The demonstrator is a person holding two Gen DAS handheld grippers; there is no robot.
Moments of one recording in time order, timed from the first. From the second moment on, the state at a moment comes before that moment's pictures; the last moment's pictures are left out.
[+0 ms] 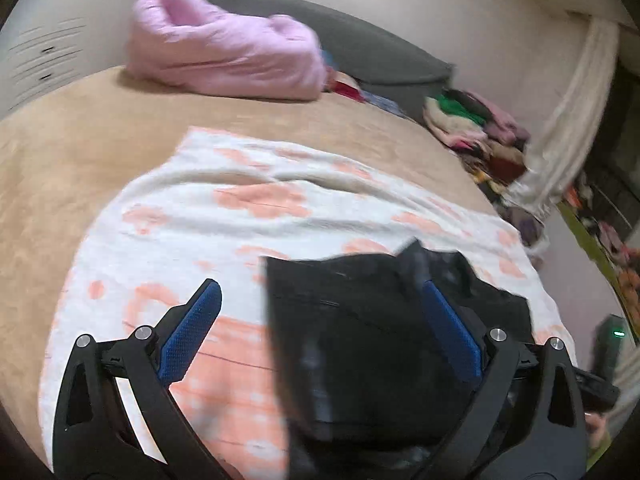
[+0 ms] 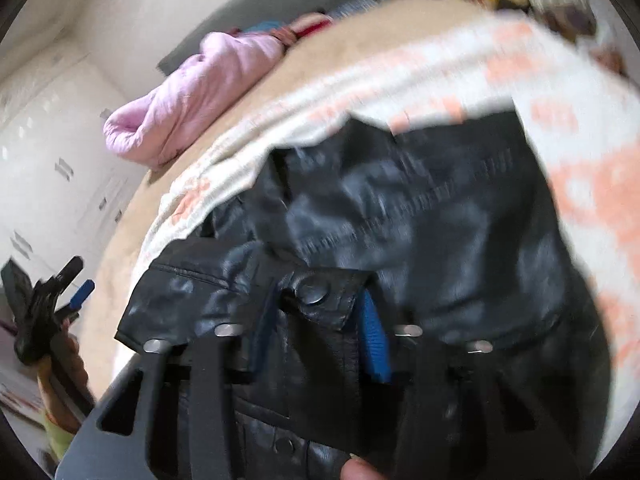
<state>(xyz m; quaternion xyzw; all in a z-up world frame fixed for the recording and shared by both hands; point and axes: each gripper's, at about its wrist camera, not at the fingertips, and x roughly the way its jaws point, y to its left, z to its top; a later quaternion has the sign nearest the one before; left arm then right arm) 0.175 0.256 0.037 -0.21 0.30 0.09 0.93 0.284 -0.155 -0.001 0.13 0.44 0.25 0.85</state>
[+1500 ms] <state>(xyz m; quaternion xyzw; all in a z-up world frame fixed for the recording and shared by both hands) 0.236 0.171 -0.061 -0.12 0.45 -0.01 0.88 0.310 -0.166 0.039 -0.01 0.36 0.19 0.91</state>
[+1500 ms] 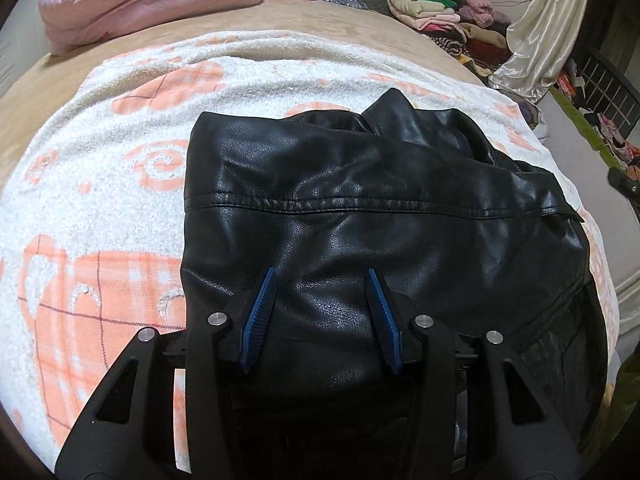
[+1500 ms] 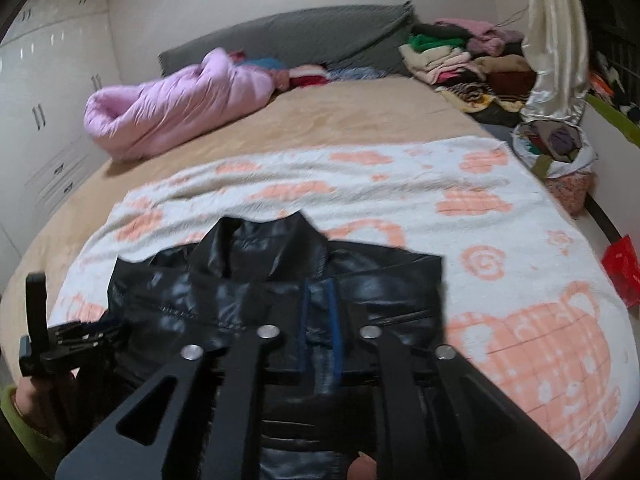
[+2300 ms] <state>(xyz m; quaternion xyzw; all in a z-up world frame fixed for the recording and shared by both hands) 0.236 0.169 -0.058 -0.11 0.46 -0.01 0.88 0.358 -0.099 -0.069 -0.06 0.48 0.17 0.86</state>
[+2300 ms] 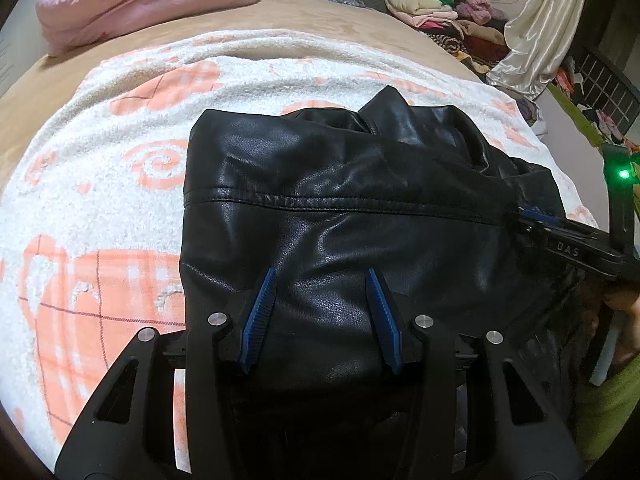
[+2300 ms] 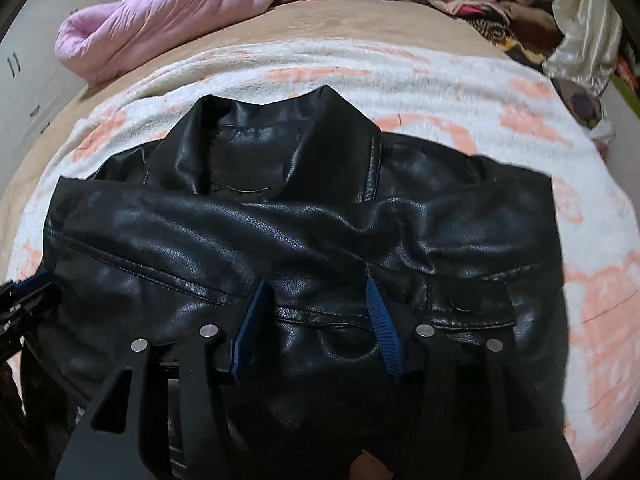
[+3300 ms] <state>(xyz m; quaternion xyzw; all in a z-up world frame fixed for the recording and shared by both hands) 0.209 0.149 -0.031 -0.10 0.44 -0.03 0.89 0.274 -0.133 -0.009 0.00 0.40 0.21 0.89</state>
